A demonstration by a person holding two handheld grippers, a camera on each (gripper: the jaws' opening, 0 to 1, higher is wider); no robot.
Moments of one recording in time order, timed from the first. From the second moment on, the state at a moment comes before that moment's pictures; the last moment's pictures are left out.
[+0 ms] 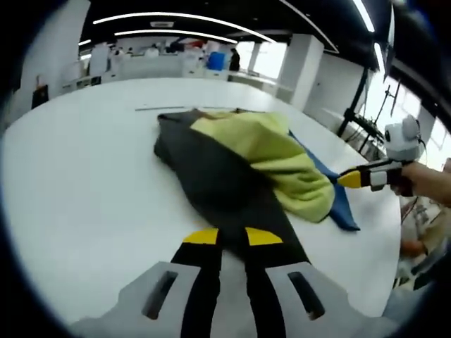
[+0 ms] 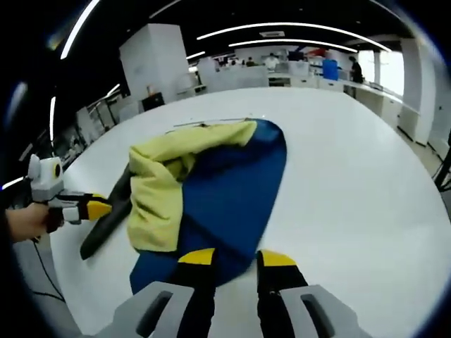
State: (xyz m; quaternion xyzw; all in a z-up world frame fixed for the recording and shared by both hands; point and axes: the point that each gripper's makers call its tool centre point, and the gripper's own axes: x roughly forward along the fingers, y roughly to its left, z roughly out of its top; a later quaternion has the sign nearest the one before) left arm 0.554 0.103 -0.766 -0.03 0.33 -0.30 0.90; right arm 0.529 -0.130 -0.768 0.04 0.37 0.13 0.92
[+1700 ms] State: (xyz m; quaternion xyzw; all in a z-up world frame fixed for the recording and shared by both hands) left arm 0.612 0.249 -0.734 -0.06 0.26 -0.10 0.96; right arm 0.571 -0.267 -0.737 -0.06 0.35 0.01 0.93
